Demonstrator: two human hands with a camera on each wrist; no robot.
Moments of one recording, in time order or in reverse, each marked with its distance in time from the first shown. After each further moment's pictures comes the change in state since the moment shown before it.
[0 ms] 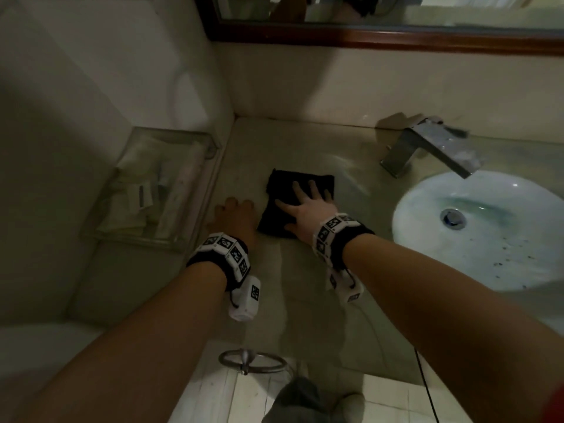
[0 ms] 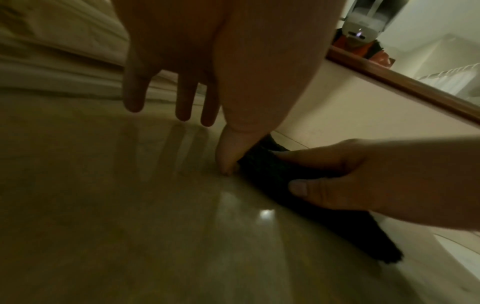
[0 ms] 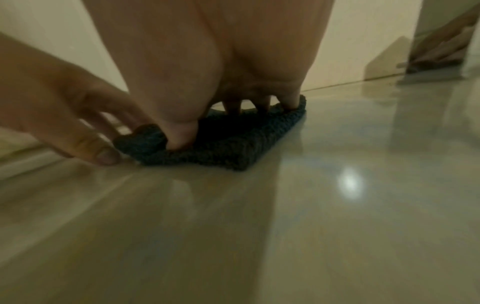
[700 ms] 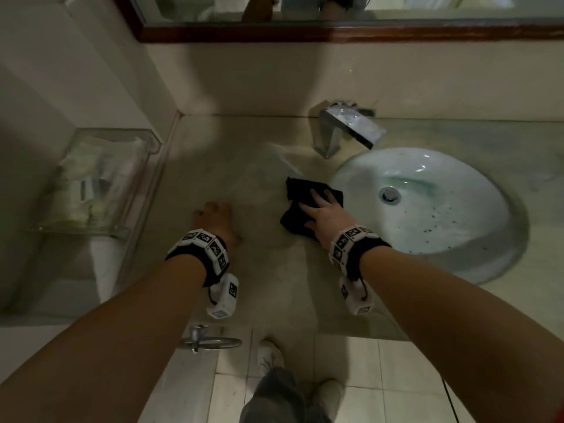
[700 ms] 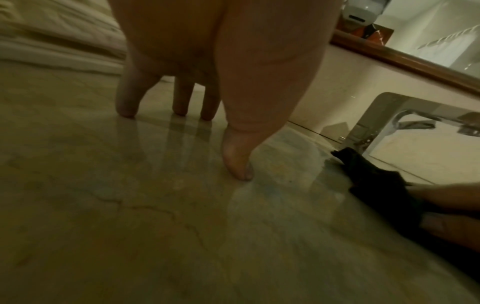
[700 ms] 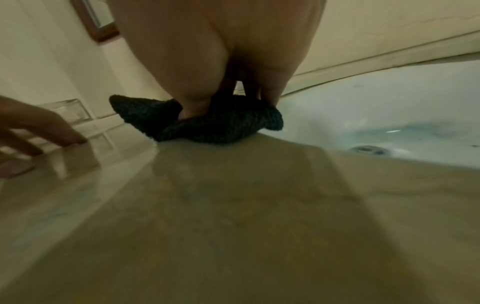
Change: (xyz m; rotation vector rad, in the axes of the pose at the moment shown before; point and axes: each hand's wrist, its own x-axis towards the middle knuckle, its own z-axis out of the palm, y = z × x) left_hand -0.047 0.077 0.022 0.220 -0.116 0.065; right_hand -0.107 0.127 0.074 0.251 0.164 0.101
